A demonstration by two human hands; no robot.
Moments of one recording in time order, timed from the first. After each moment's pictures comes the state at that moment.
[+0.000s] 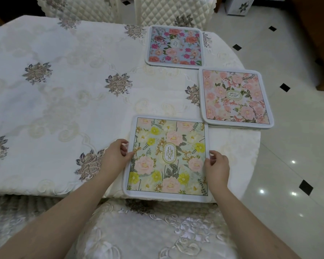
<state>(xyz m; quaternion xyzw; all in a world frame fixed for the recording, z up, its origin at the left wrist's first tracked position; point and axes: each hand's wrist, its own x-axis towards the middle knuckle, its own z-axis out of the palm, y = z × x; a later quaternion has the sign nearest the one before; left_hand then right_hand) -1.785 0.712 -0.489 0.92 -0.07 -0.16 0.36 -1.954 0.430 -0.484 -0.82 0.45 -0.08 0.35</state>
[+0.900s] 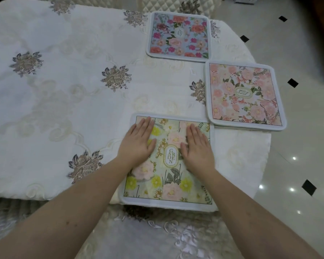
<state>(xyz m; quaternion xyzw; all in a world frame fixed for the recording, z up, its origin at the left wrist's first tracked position) -1.754 0.643 -0.519 0.93 -0.34 -0.10 0.07 -1.877 0.434 -0.516 -0.98 0.17 0.05 0.11</state>
